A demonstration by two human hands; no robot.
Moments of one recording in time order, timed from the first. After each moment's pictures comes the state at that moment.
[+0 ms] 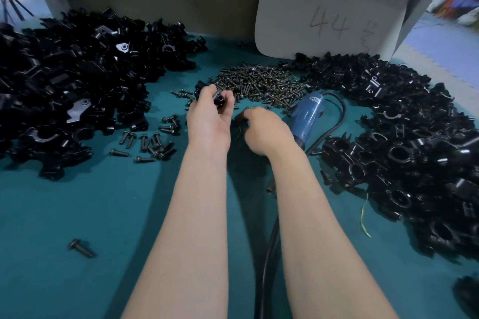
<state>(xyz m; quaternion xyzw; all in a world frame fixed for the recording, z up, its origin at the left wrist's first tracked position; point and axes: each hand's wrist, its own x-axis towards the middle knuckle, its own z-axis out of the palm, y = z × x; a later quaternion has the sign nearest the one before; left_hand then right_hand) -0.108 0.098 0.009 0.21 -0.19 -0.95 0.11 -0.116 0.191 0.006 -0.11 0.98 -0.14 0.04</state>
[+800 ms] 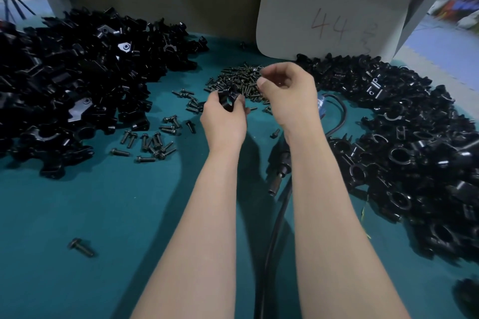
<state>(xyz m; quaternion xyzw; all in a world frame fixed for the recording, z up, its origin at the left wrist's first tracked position) -0.107 0.117 -0.005 0.18 -0.65 -0.71 0.19 -0.114 0.202 0.039 -0.06 0.80 -0.58 -0.16</state>
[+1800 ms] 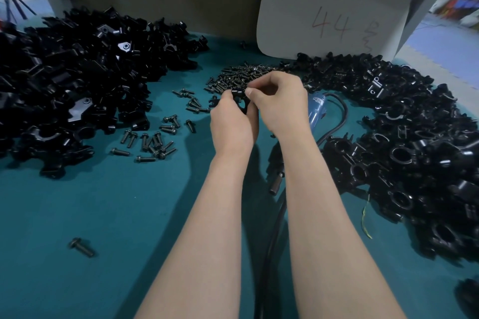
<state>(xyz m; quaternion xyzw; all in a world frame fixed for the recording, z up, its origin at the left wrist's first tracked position) -0.104 0.125 -0.004 0.16 -0.80 -0.54 0.19 -0.113 0.197 0.034 -0.06 0.87 -0.47 -0.15</state>
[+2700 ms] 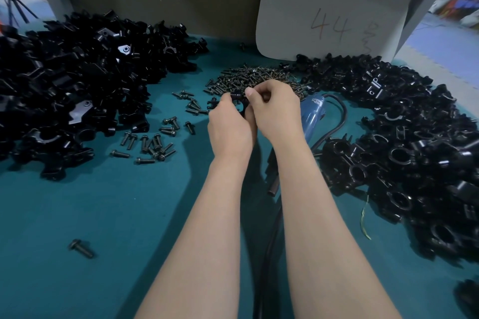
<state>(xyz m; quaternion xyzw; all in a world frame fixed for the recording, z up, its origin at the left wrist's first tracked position) -0.103 0.127 -0.007 0.17 -0.82 -0.50 0.20 -0.115 0.194 0.027 -0.04 0.89 -0.44 -0.12</state>
